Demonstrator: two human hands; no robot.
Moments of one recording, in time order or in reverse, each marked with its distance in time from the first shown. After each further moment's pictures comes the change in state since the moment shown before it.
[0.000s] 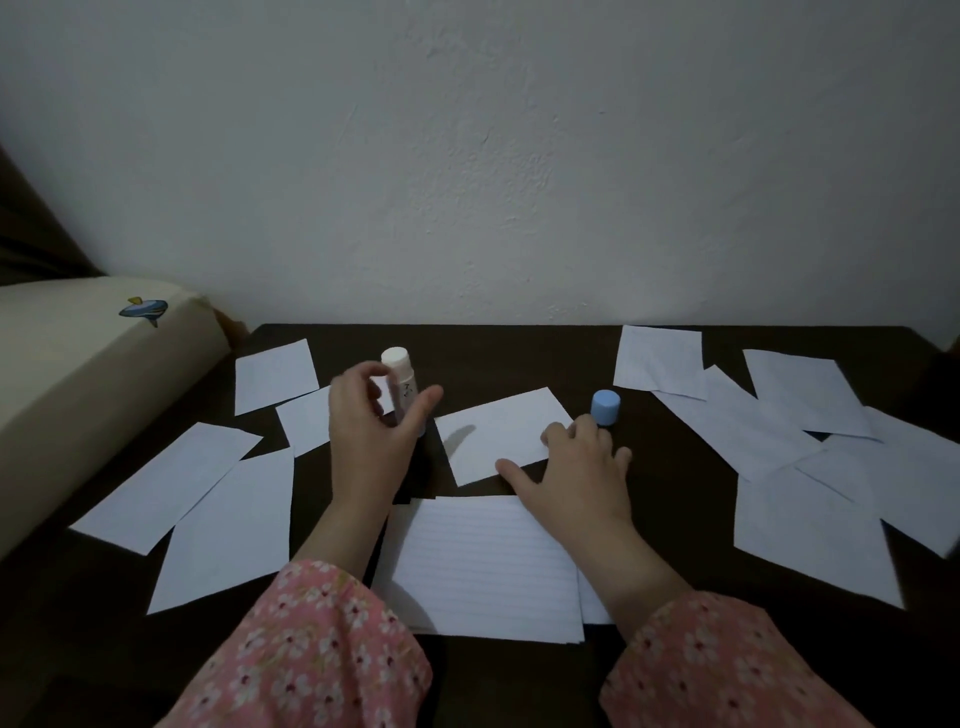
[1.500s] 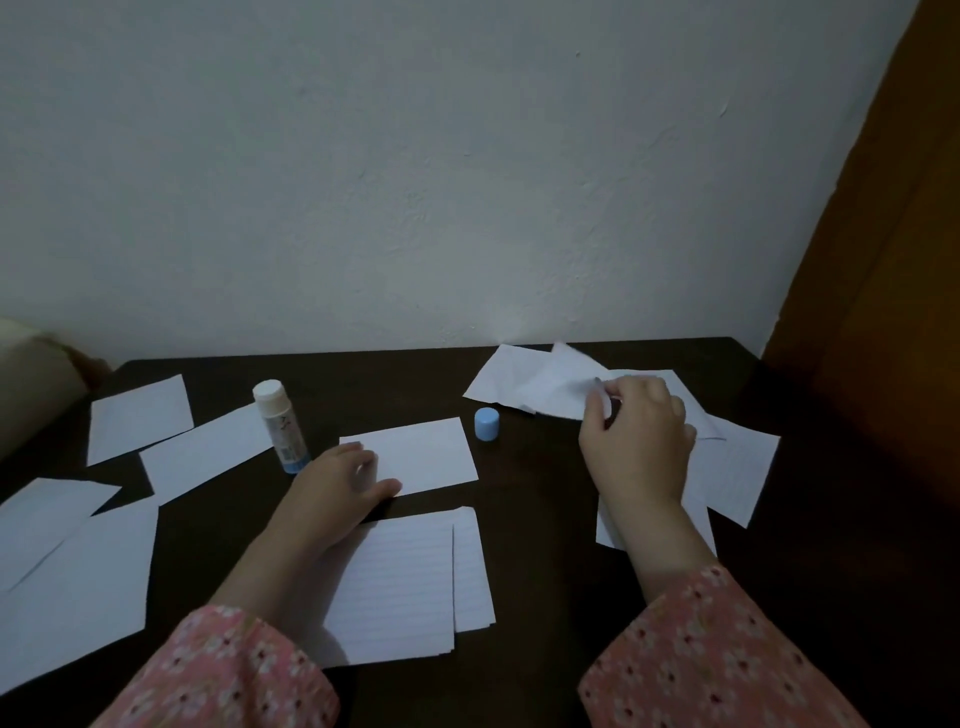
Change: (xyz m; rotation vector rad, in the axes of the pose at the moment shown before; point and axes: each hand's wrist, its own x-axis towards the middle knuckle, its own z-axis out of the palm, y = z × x) left_hand -0.024 0.036 0.030 0.472 -0.717 0.064; right_hand -0.006 0.110 -0.091 0.155 0.581 0.272
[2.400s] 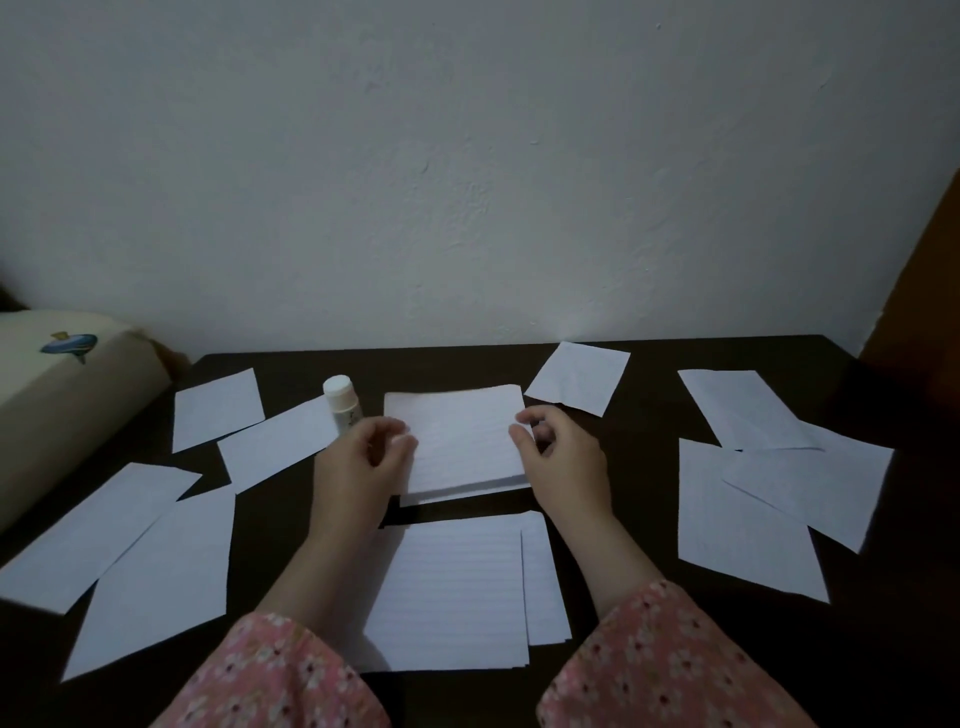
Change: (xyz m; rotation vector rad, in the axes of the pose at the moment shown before) left_hand -0.006 -0.021 -0.008 -0.503 0.410 -0.073; right_hand -0.039 -0.058 0.089 0.444 -0.424 -0.035
